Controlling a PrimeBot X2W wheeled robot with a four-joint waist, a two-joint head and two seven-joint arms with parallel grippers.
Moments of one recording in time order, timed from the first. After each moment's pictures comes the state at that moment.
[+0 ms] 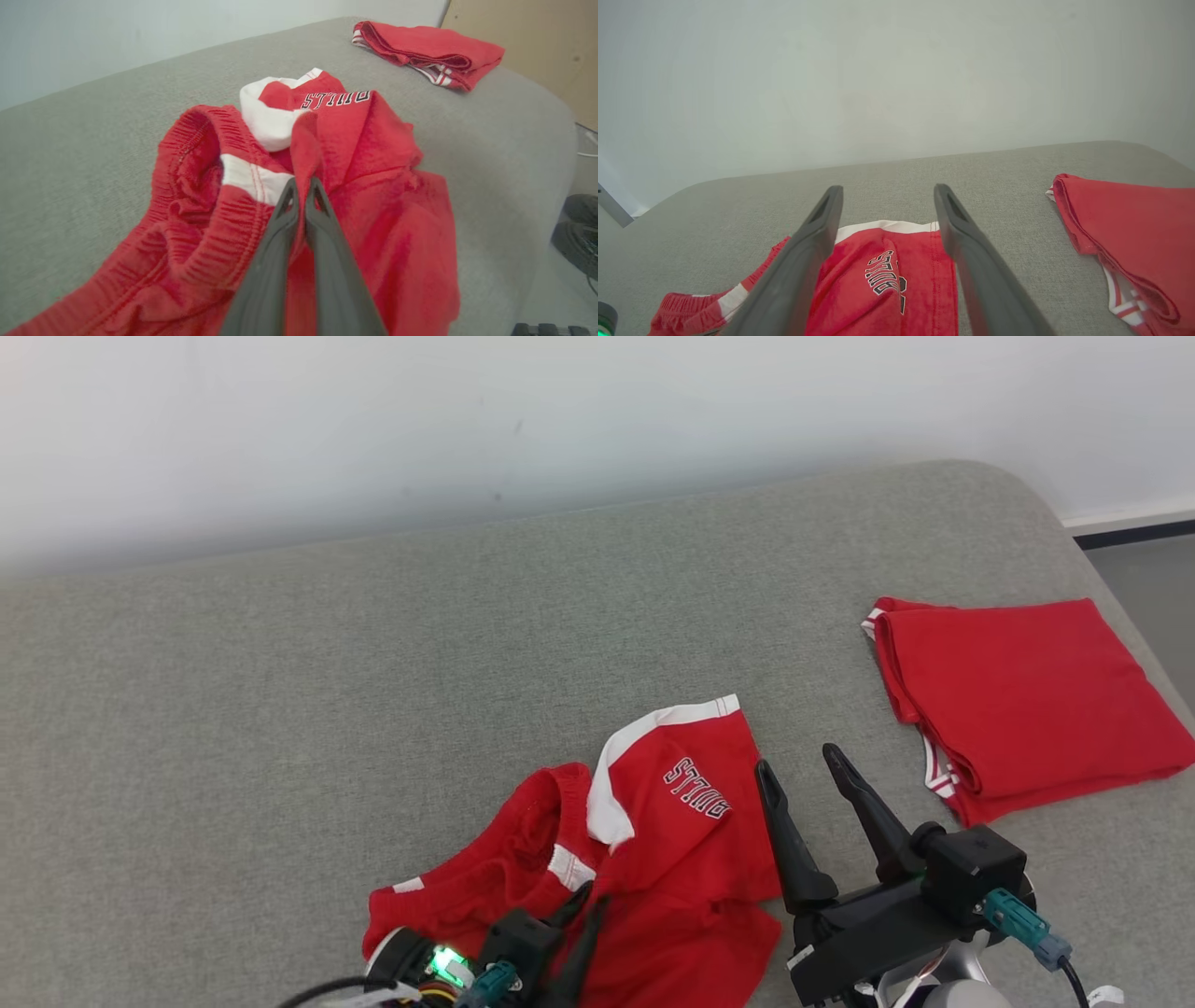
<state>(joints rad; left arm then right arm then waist) -0.36 0.26 -0.88 0.33 -0.46 0.14 -0.10 -0.11 -0.05 0.21 0.06 0.23 0.13 -0.08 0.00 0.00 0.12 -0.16</state>
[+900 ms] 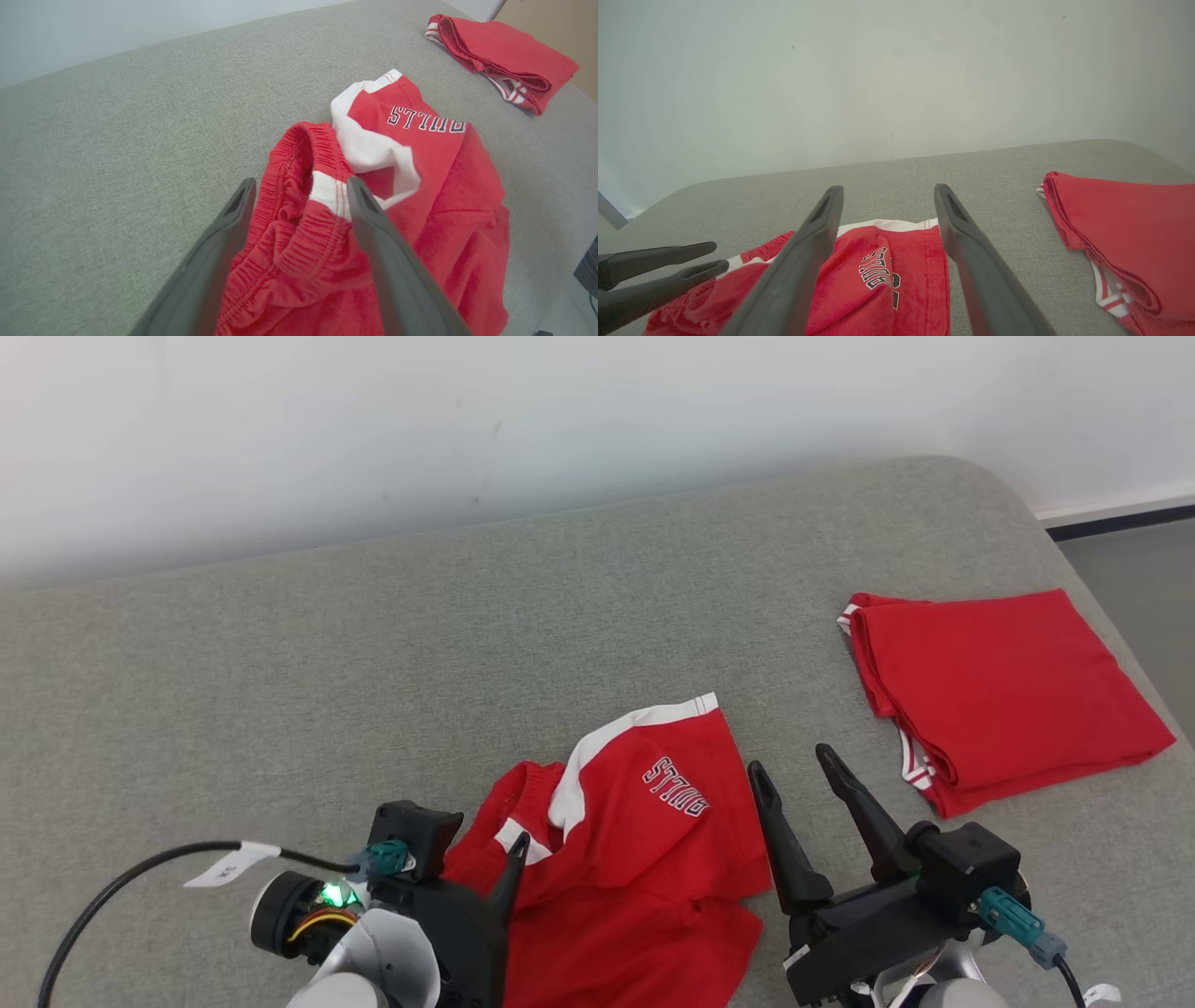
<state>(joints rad) -0.40 0.41 -0.75 0.10 -0.63 0.21 0.24 -0.12 -0.05 0.23 0.07 0.23 0.13 -0.07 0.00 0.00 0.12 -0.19</state>
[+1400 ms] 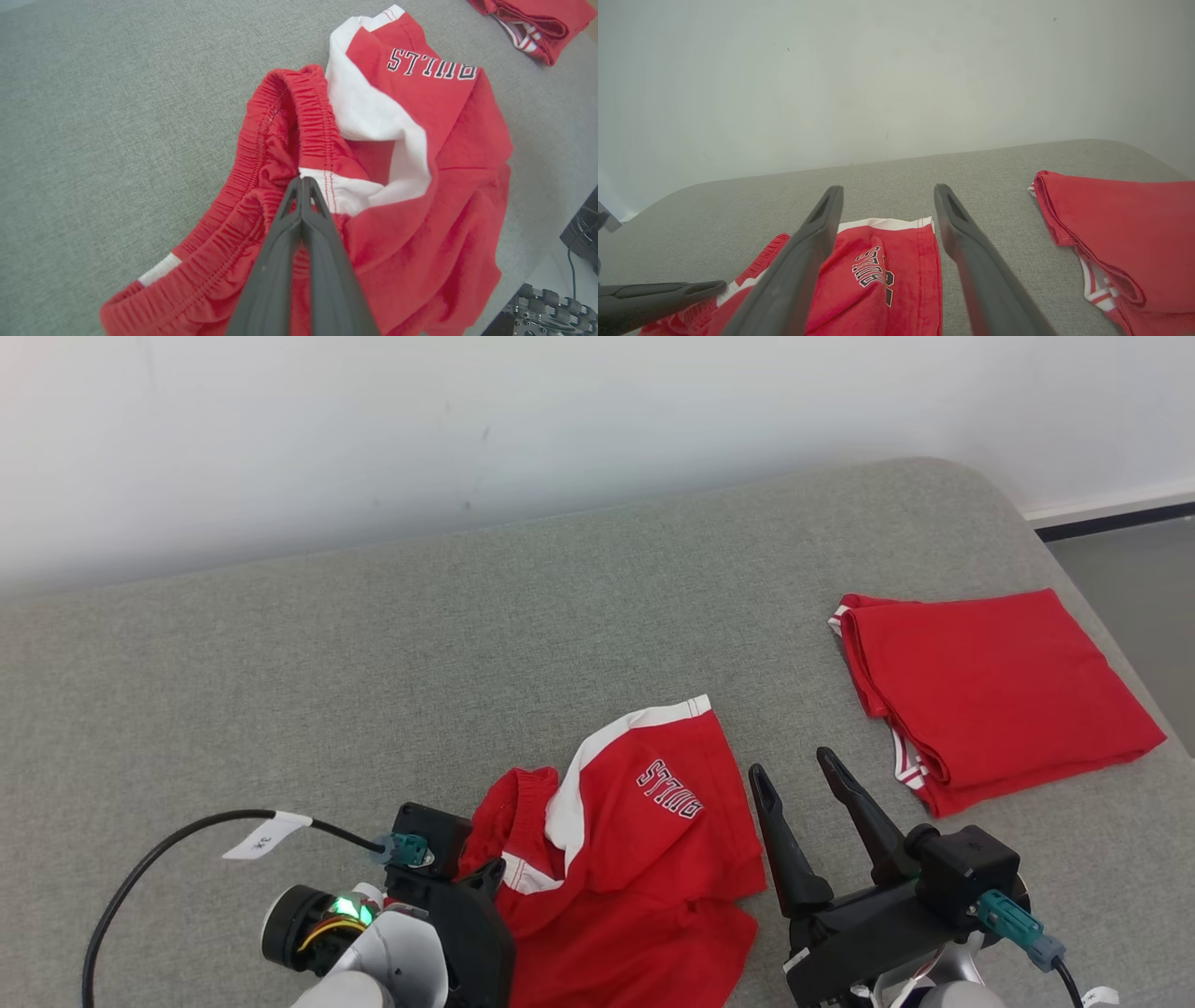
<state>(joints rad) -0.43 0.41 -0.79 0.14 -0.68 0.20 0.40 -0.12 -0.05 0.23 0.07 0.23 0.13 -0.08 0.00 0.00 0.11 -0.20</state>
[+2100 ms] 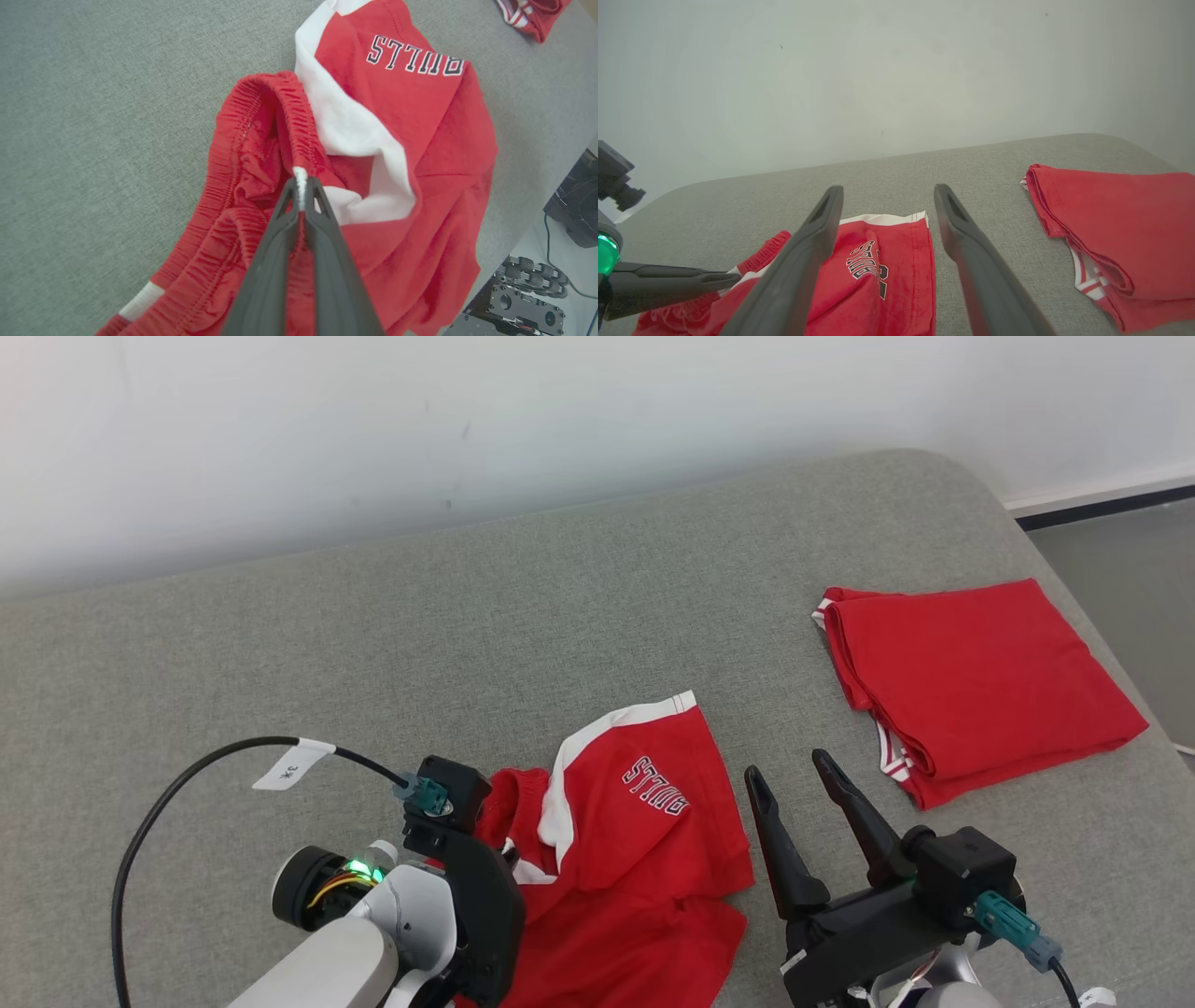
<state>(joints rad) -0.53 0.40 -0.81 0.17 -0.74 0.16 0.57 -0.12 -0.05 0.24 0.08 0.24 0.13 -0.08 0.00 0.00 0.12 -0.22</state>
